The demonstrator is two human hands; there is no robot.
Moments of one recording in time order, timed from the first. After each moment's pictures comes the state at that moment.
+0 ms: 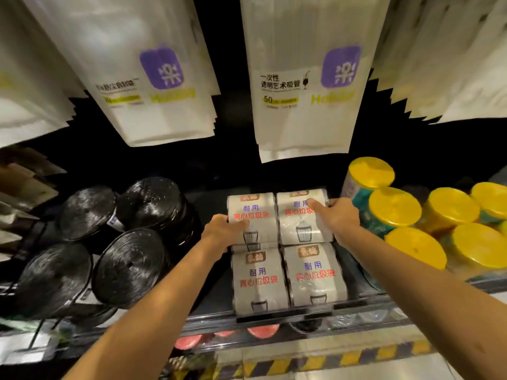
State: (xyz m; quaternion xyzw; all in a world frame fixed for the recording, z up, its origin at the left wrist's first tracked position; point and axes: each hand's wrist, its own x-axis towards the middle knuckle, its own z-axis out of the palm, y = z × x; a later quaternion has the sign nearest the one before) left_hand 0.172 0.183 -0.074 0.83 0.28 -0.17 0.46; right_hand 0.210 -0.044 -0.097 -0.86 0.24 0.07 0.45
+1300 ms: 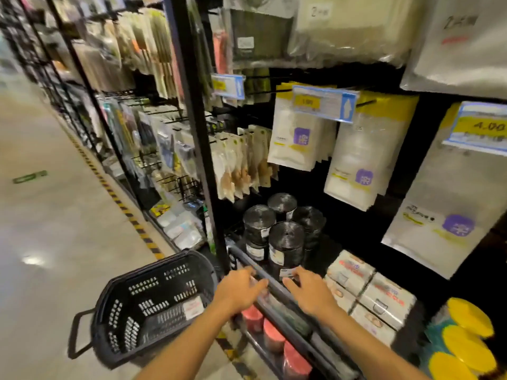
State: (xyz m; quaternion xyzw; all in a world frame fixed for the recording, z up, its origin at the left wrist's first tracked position) left_hand -0.141 0.159 0.074 0.86 0.43 0.00 0.27; right_hand 0.003 0.053 0.062 -0.85 -0.44 0.19 0.21
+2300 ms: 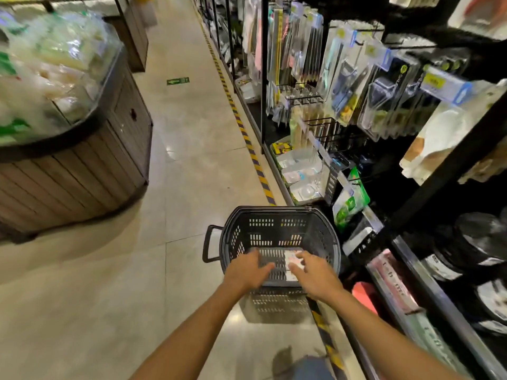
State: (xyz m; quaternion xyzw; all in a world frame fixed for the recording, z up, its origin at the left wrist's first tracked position) left_hand -0.433 0.333 -0.009 0.69 0.64 0.00 0.34; right_hand -0.263 0.305 -0.008 -0.71 -0.62 0.32 0.07
